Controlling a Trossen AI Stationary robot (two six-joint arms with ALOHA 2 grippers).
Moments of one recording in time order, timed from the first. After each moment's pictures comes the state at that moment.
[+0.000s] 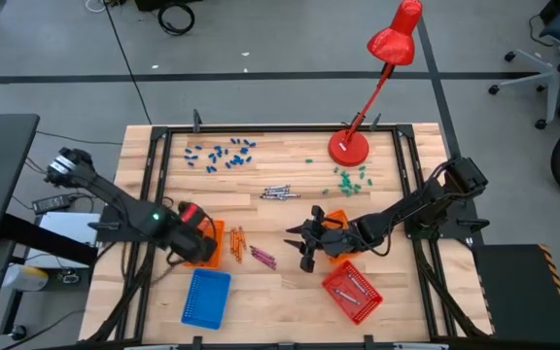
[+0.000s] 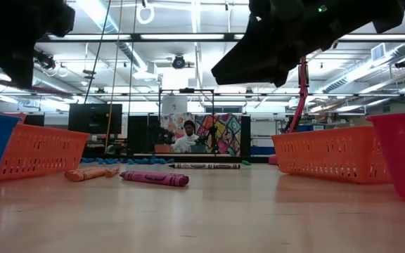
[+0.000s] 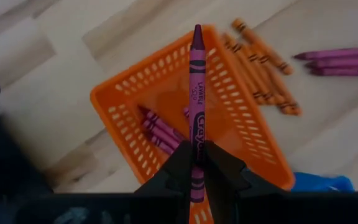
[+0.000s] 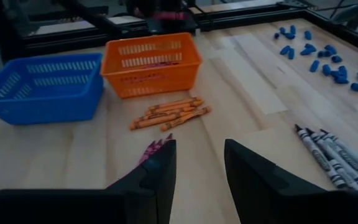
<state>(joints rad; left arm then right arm) -0.54 1.25 0.95 -1.16 -0.28 -1.53 0.38 1.67 0.82 0.38 0.55 0.31</state>
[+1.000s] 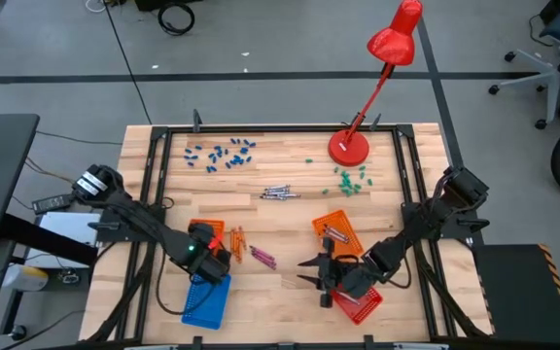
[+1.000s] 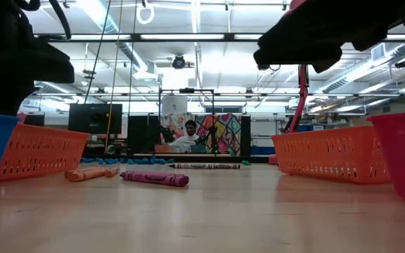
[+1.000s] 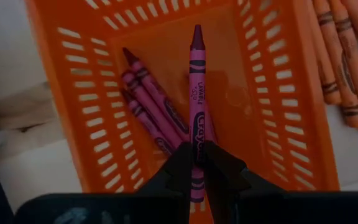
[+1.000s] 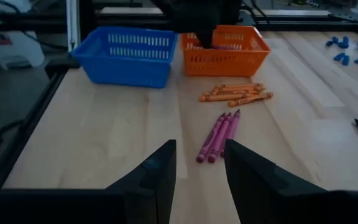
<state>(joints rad) -0.59 1.59 0.95 -1.03 -0.20 -1.85 0.66 1.73 0.82 0.40 0.70 0.31</state>
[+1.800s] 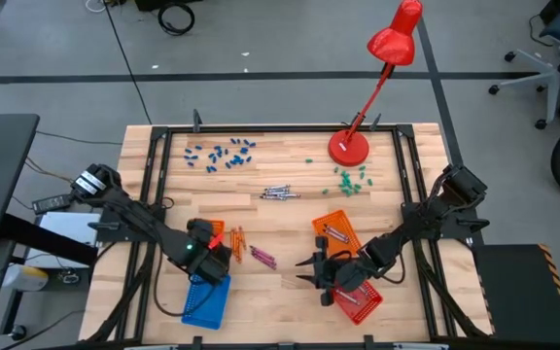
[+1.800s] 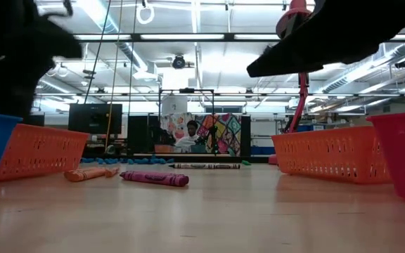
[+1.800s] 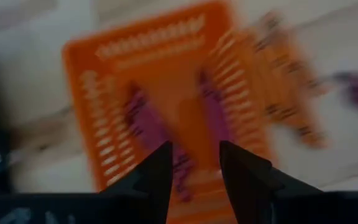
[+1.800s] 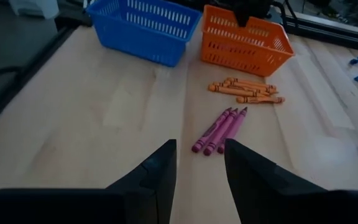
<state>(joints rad) -0.59 1.58 1.06 -1.16 -0.31 -1.86 0.60 1.73 0.82 0.37 0.57 0.10</state>
